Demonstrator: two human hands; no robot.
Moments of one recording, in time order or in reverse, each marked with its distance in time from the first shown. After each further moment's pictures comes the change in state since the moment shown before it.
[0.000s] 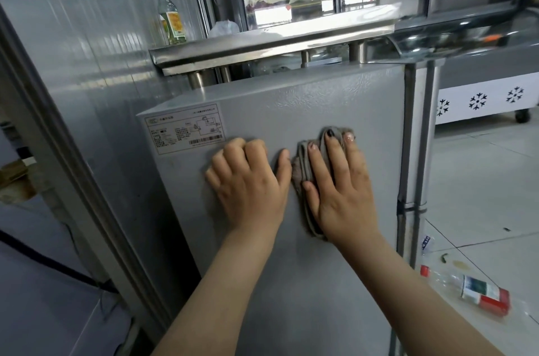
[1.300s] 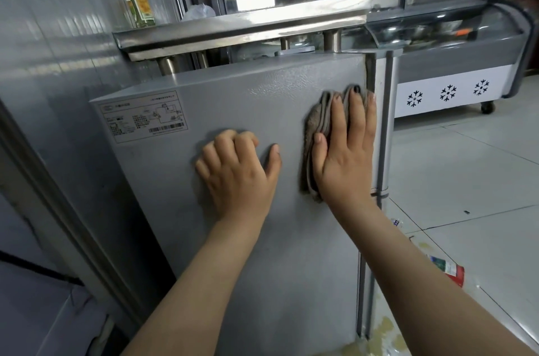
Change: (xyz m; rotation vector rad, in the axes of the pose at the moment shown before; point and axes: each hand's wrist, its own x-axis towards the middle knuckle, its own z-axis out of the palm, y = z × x) left_hand -0.012 0.024 0.011 -0.055 0.004 0.053; right_hand 0.026 0.045 -0.010 0.077 0.074 0.254
